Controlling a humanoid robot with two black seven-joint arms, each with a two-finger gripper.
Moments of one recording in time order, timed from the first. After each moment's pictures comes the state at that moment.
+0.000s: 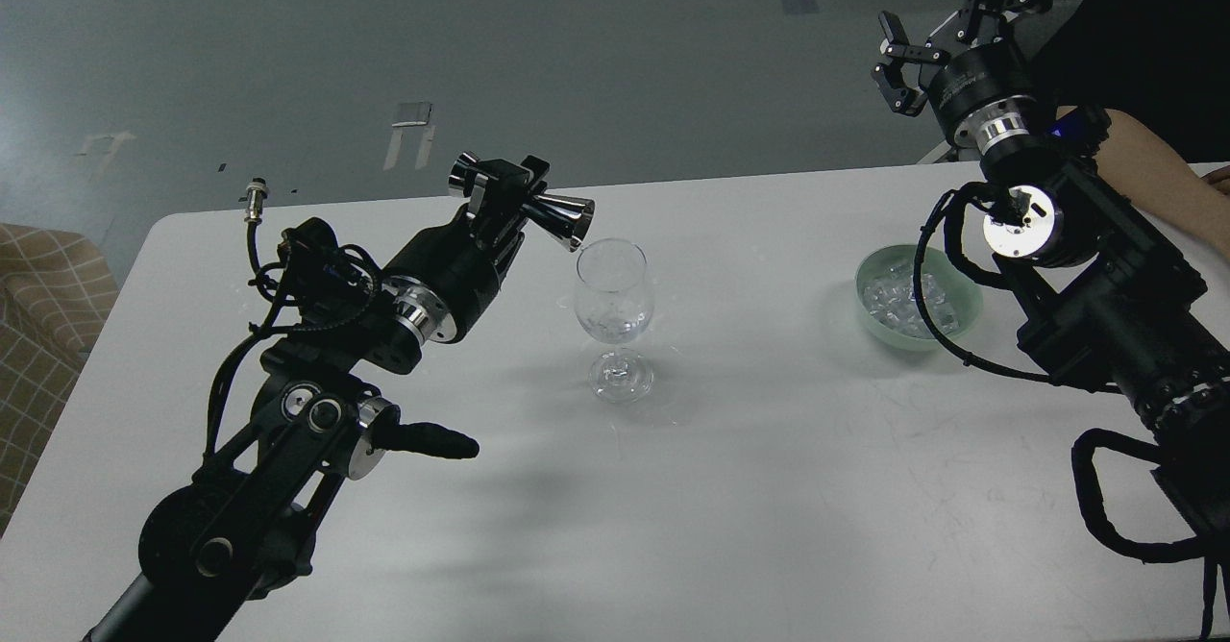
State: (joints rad) left arm -0.32 0.17 -1.08 -1.66 1.25 0.08 0.31; right arm 0.86 -0.13 1.10 0.56 -0.40 0.25 0.35
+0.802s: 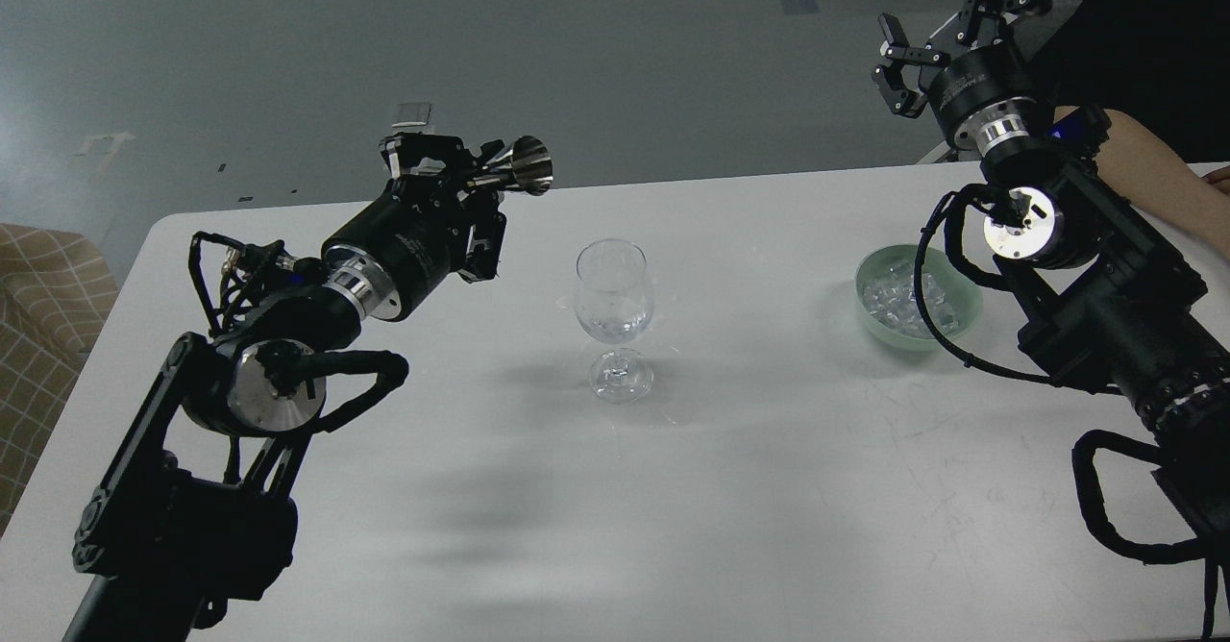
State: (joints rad) left arm -0.27 0.13 -1.39 -1.73 0.48 0.21 0.45; right arm 0.86 -0.13 1.10 0.56 -0.40 0.25 0.35
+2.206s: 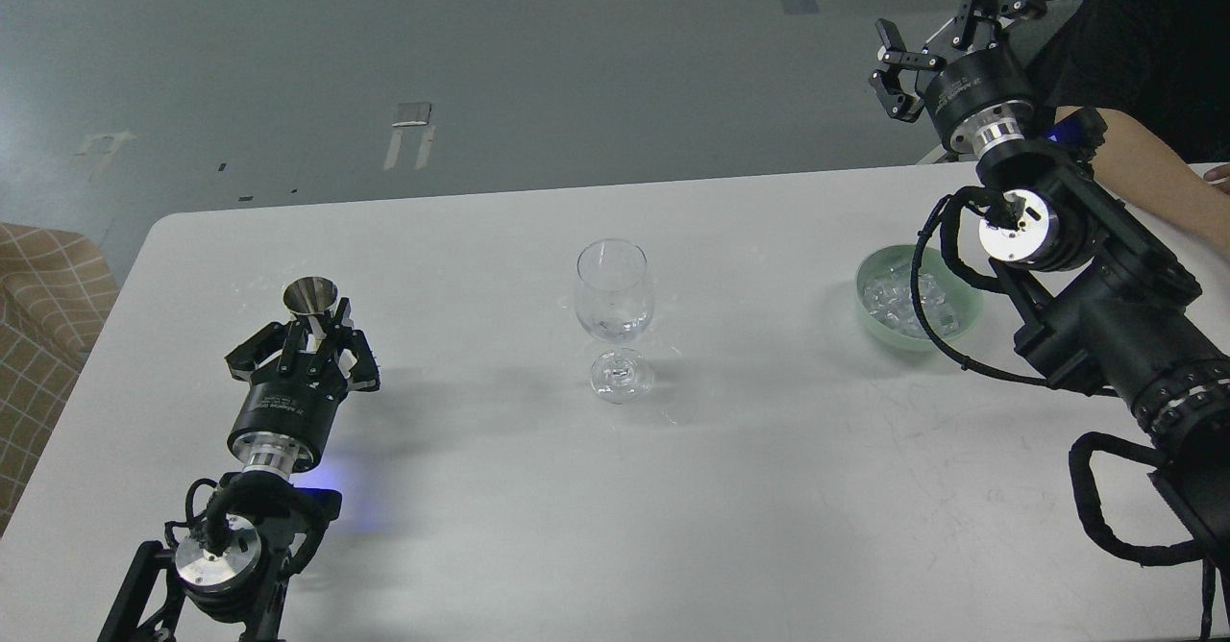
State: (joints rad) left arm 0.04 -0.04 -1.64 -1.30 -0.01 -0.17 0.07; right arm 0.86 -0.13 1.09 0.56 -0.40 0.24 0.35
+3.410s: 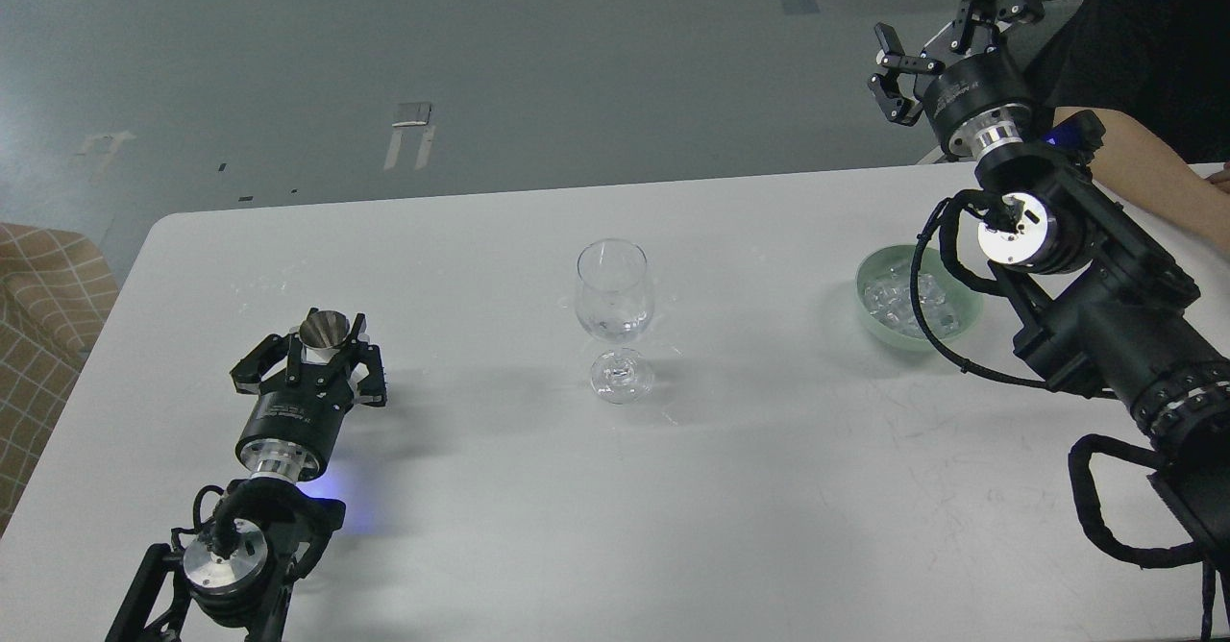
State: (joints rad) left arm 0.03 -0.03 -1.63 -1.27 -0.01 -0.17 0.08; right arm 0.85 -0.13 1.09 0.56 -0.40 0.24 0.35
